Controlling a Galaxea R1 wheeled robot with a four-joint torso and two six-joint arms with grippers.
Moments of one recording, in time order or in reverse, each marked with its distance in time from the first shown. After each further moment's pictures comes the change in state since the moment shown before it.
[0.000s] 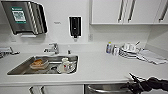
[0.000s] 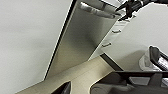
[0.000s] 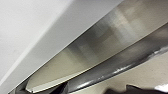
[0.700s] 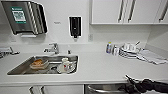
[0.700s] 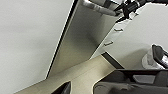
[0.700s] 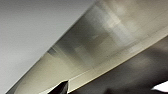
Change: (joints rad) left arm 0.003 0.033 -0.046 0.003 0.000 0.000; right arm -0.051 0.100 -0.119 -0.067 0.002 0.073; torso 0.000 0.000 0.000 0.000
